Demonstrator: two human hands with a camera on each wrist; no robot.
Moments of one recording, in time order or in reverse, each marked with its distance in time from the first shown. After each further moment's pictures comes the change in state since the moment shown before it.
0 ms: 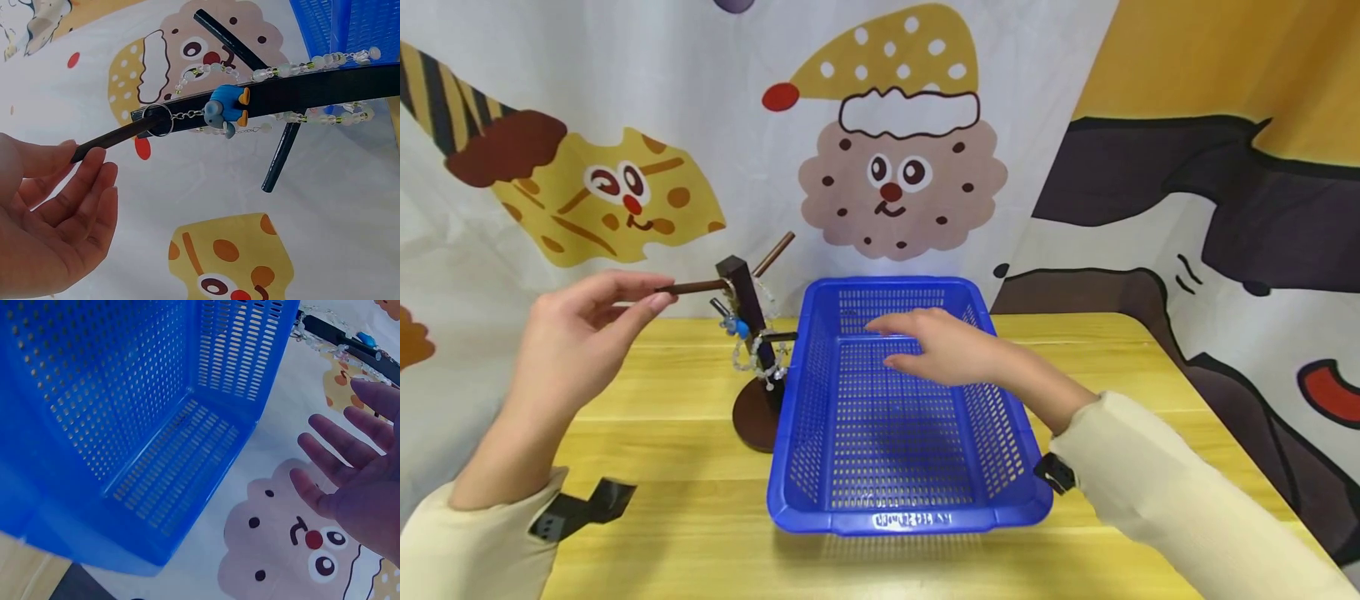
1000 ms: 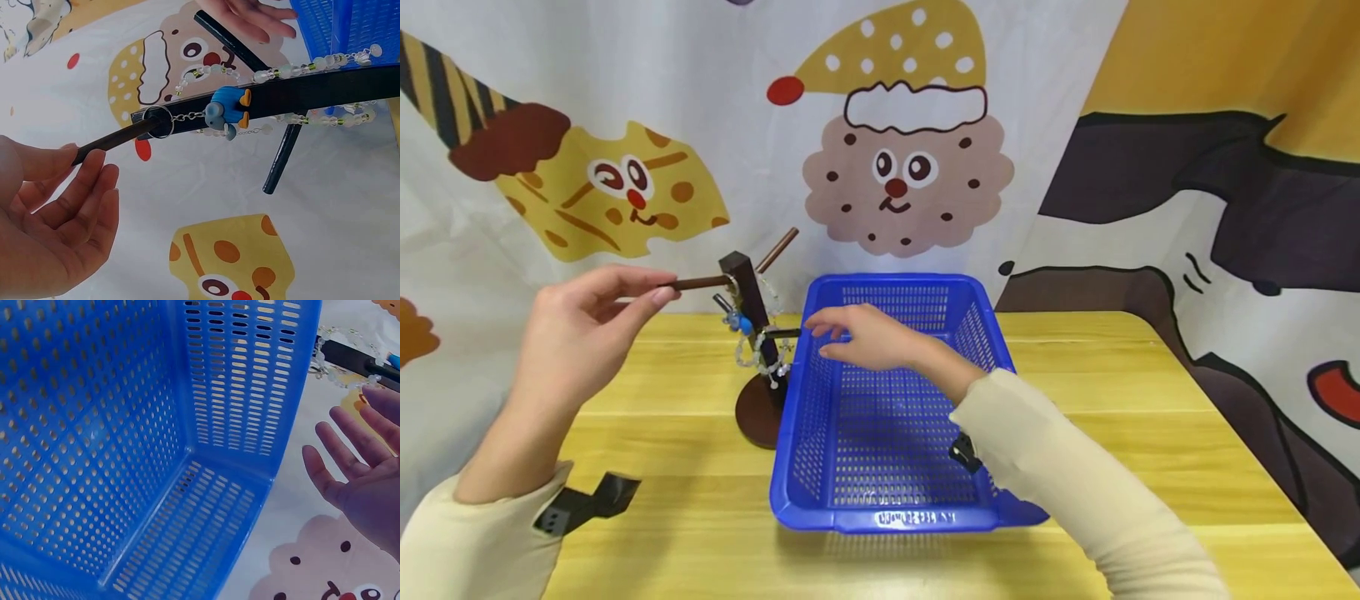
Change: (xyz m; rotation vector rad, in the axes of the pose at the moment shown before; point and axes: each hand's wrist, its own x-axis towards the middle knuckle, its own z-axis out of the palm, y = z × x) left_hand 0.000 0.002 0.001 0.002 0.009 -0.025; right_hand 0.075 0.000 0.042 0.197 -0.018 -0.047
